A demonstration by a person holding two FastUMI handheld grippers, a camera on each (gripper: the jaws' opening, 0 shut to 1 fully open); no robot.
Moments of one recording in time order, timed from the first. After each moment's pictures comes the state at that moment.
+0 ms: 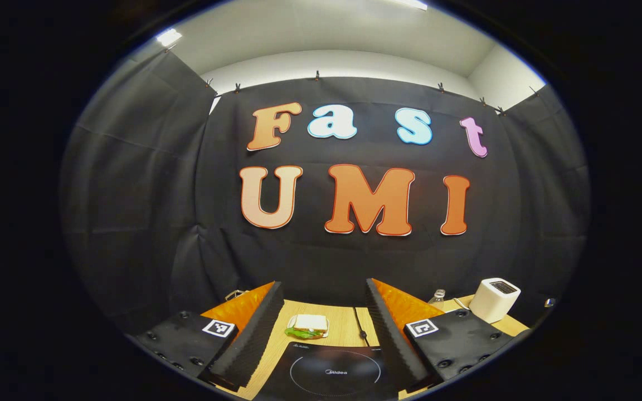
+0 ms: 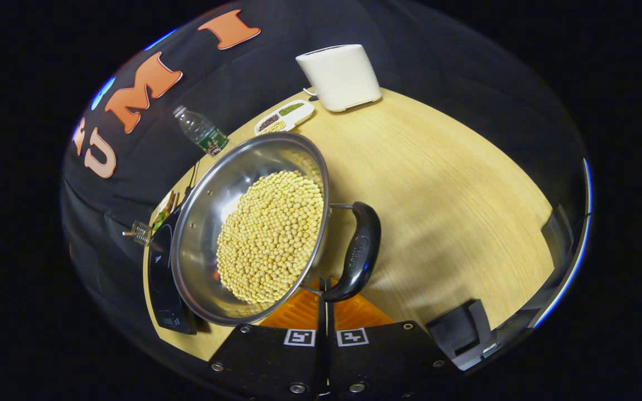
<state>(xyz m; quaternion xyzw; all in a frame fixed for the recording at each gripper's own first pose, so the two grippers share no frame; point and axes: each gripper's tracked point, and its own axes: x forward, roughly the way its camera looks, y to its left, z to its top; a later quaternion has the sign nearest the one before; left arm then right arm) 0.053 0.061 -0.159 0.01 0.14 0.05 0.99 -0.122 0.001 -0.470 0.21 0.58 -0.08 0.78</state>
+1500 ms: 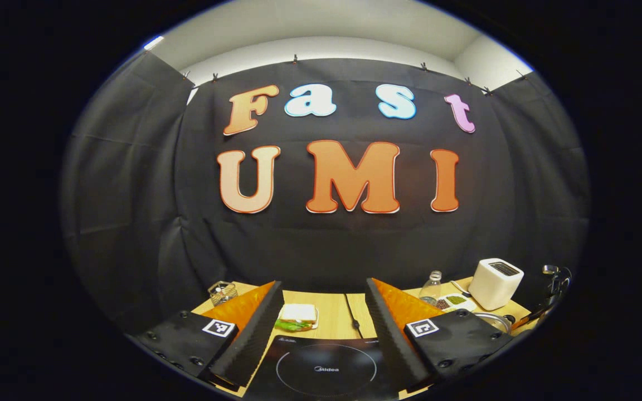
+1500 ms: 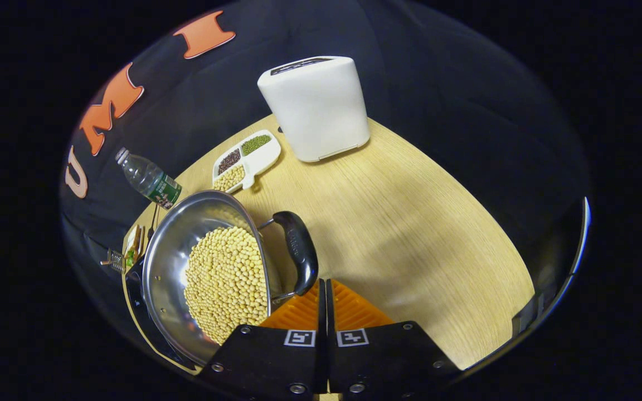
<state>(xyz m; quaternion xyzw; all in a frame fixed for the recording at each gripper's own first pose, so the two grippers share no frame) 0.077 0.009 -0.222 0.03 0.20 0.00 0.98 -0.014 -0.071 -0.506 0.17 0.58 -0.13 0.78</state>
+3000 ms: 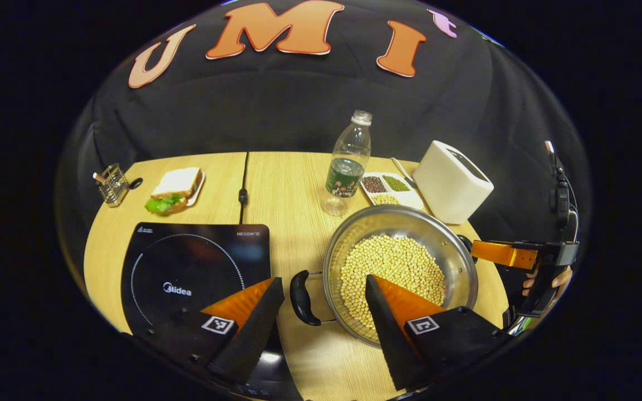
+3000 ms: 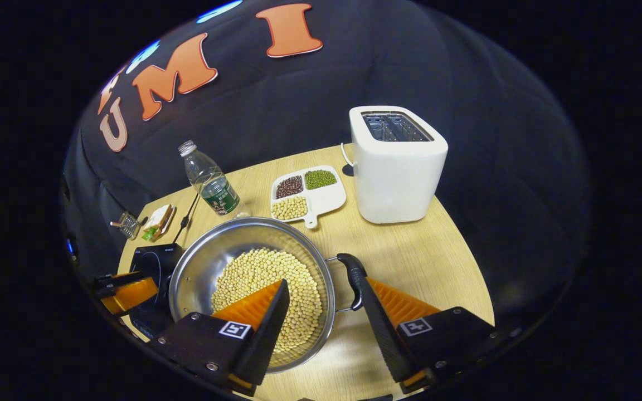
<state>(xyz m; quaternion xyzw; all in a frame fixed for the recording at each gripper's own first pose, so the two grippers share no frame) 0.010 -0.161 -0.461 -0.04 0.56 -0.11 0.82 0.056 -0.043 -0.443 0.07 0.53 0.00 0.84</state>
